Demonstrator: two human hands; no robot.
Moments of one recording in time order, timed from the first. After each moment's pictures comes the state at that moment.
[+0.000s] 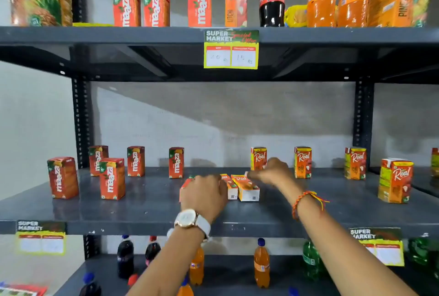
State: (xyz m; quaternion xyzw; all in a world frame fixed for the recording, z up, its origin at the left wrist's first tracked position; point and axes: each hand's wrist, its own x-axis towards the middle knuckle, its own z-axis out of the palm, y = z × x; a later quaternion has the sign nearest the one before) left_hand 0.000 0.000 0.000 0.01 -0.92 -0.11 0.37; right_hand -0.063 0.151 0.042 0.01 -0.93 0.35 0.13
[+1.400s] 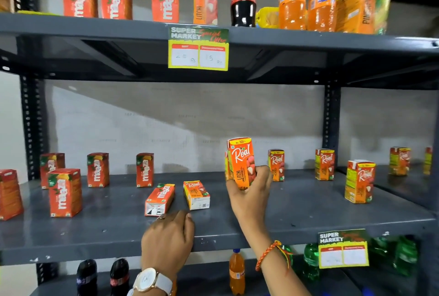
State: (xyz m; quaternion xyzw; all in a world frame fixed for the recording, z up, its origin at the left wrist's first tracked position) left_hand -0.011 -0.010 -0.068 0.01 -0.91 -0.10 0.40; right_hand -0.045 0.144 -0.013 0.07 -0.71 0.55 0.44
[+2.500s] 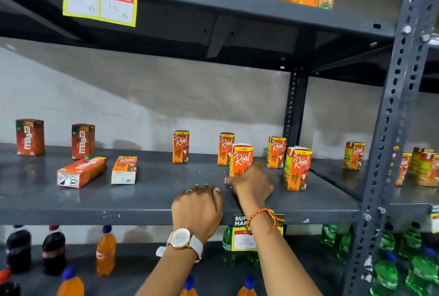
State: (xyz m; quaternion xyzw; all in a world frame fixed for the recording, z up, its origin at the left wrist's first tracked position) left_hand -0.034 0.212 -0.061 -0.02 -0.90 -0.09 0.43; right_hand -0.101 0.317 -0.025 -0.16 -0.88 0.34 0.28
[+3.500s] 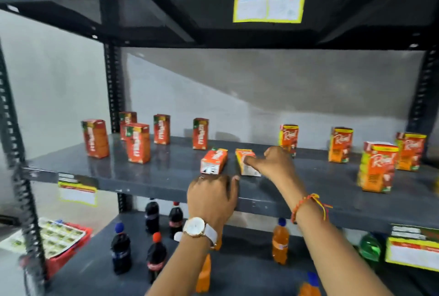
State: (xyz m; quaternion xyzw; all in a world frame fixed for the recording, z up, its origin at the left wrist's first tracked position) left_hand 0.002 -0.017 -0.063 0.06 -0.89 -0.07 0.45; right_hand -0.063 0.105 0.006 0.09 -0.90 0.39 0.15
